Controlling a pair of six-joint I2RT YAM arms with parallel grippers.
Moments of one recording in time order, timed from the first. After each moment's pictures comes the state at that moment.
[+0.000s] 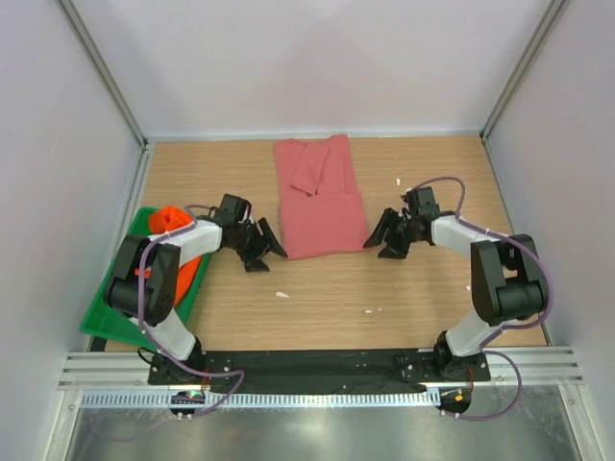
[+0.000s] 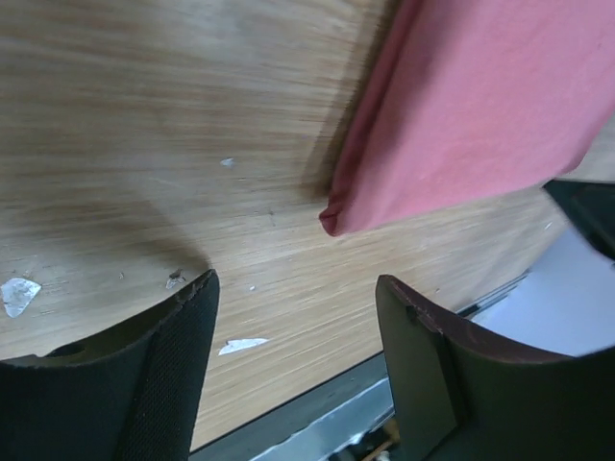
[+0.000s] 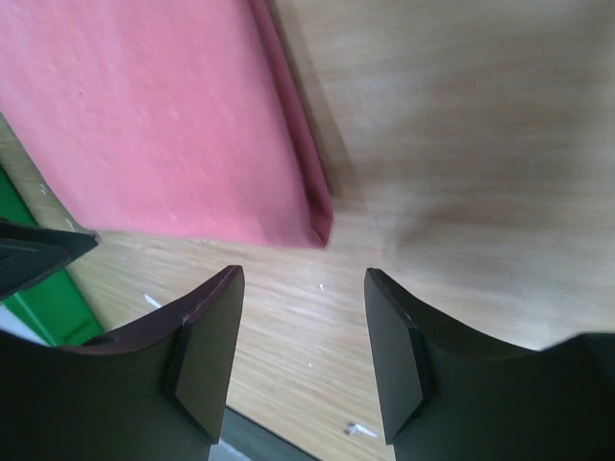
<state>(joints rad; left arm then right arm) -0.32 1.68 0.94 -0.40 0.44 -0.77 0.16 1.65 0.94 -0.37 -0.41 0.58</state>
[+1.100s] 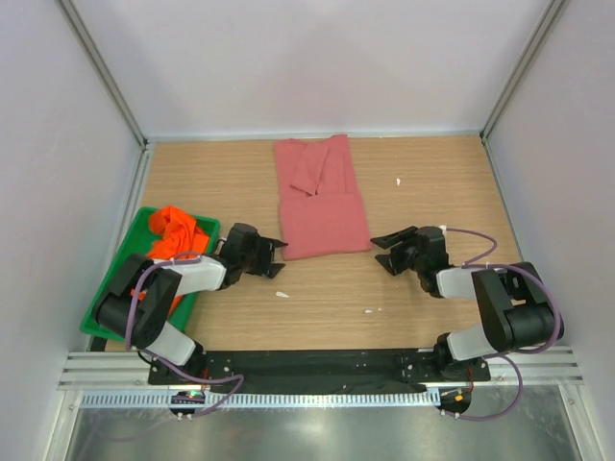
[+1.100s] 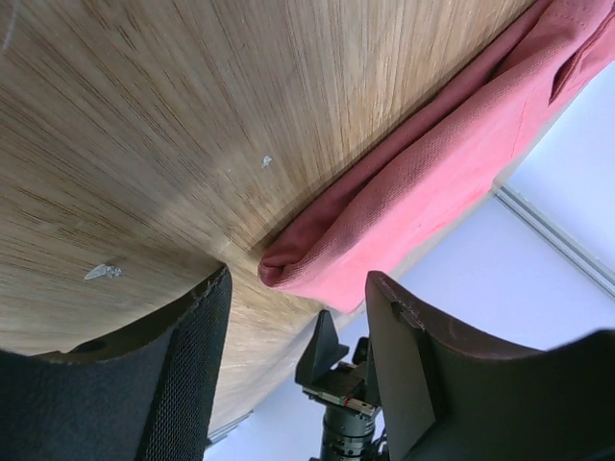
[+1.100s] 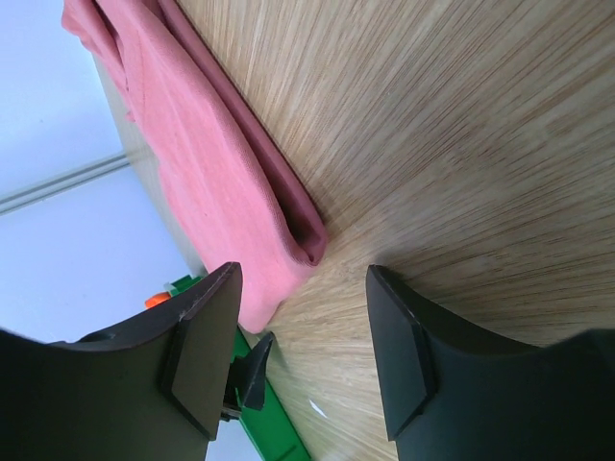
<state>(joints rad) -0.48 1.53 0.54 0.18 0.06 -1.80 0.17 1.45 0.33 0.48 -0.24 1.35</state>
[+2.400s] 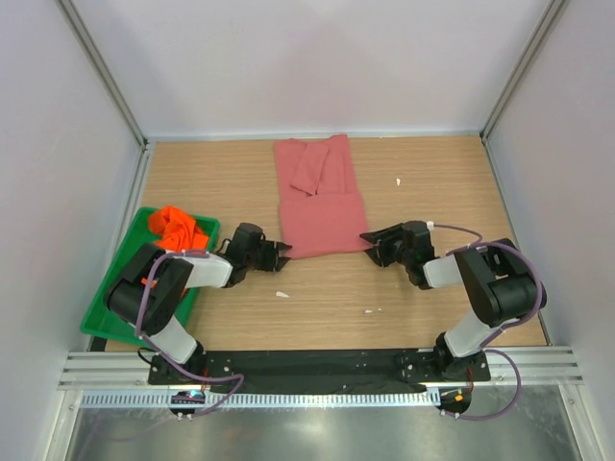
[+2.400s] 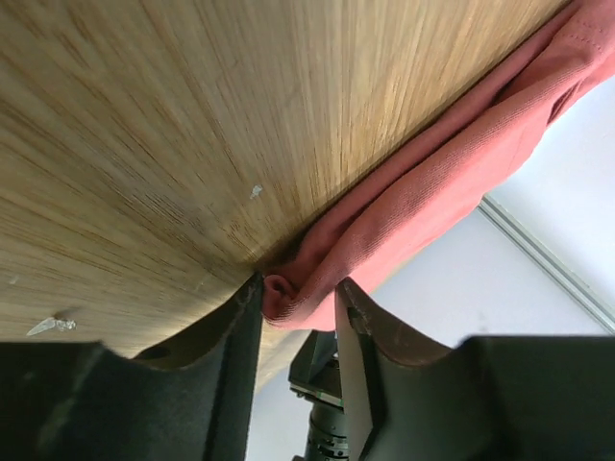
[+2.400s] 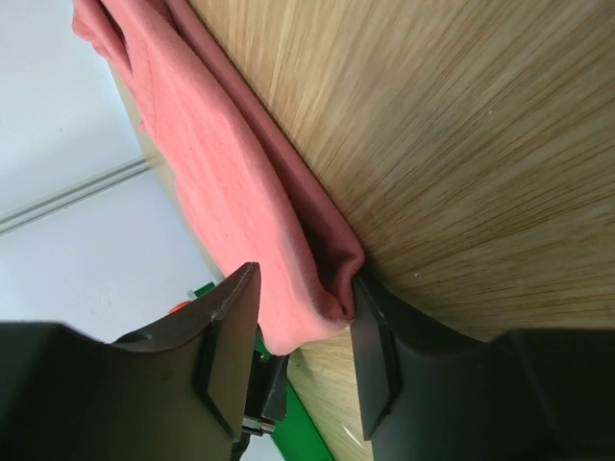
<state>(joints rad) -0.50 1.62 0.56 0.27 0.05 -1.88 0.26 1.62 0.42 0.60 -0.19 1.47</state>
